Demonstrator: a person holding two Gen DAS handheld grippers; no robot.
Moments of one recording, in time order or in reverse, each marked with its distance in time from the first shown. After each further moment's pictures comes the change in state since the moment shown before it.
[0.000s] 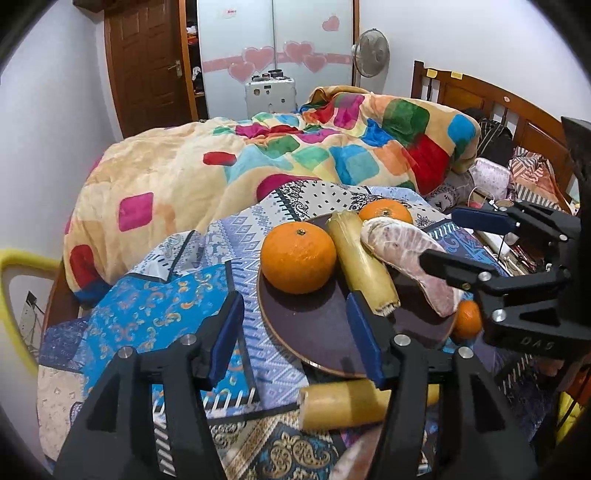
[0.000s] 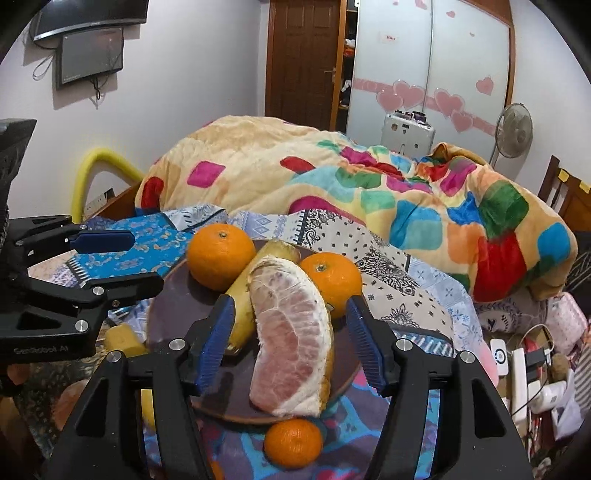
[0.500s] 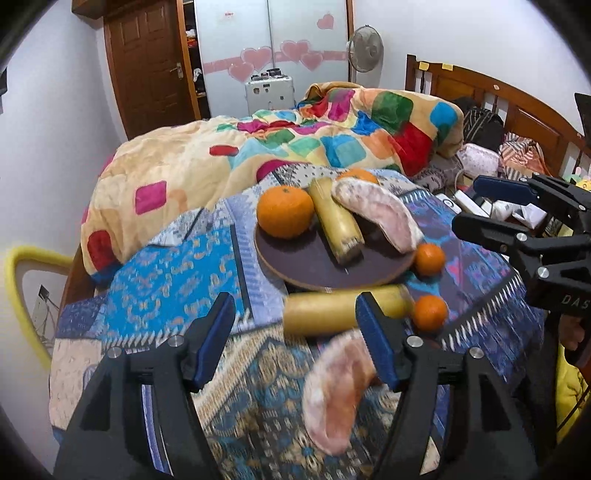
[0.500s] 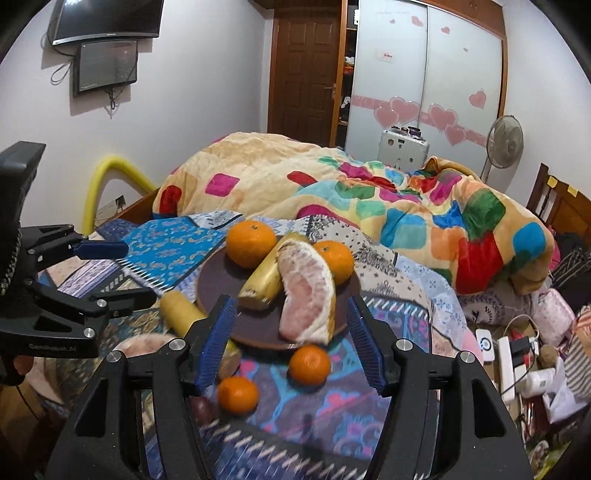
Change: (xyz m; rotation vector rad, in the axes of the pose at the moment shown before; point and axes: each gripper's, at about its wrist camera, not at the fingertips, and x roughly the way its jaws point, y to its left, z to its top) left arm -0.060 -0.020 -0.047 0.021 0.022 0.015; right arm -0.070 0.015 -0.027 -0.008 -0.053 0.001
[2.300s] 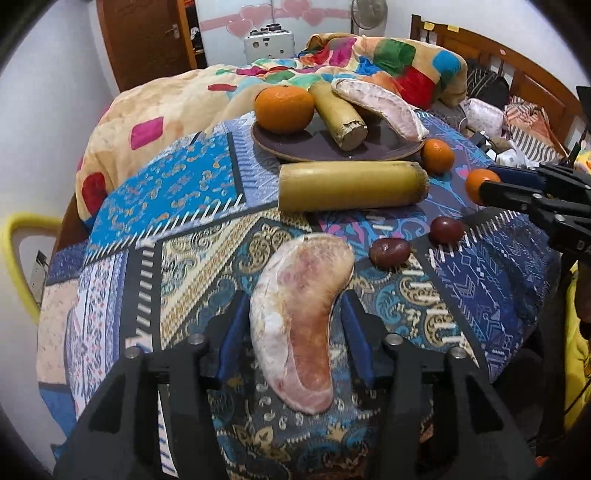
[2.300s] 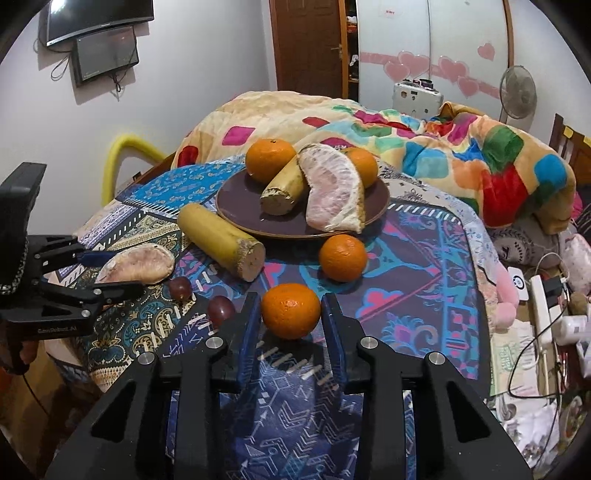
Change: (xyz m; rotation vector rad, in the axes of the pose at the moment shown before) left arm 0.021 -0.001 -0.069 0.006 0.169 0.003; right arm 0.012 -0.001 -0.064 0.074 0.138 0.109
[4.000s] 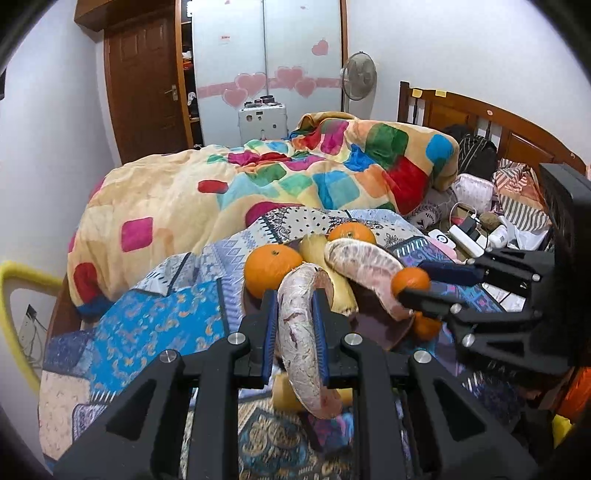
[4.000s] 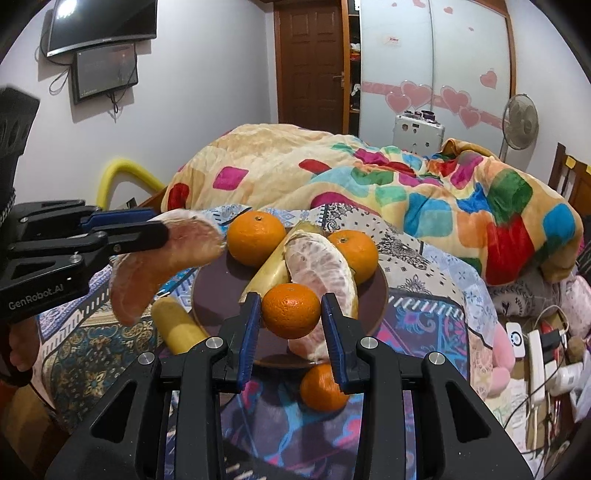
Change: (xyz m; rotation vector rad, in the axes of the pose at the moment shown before) left arm -0.018 0.002 0.115 -0.007 -0.290 -0.044; right arm 0.029 -0.009 0.067 -0.039 -0.106 -0.015
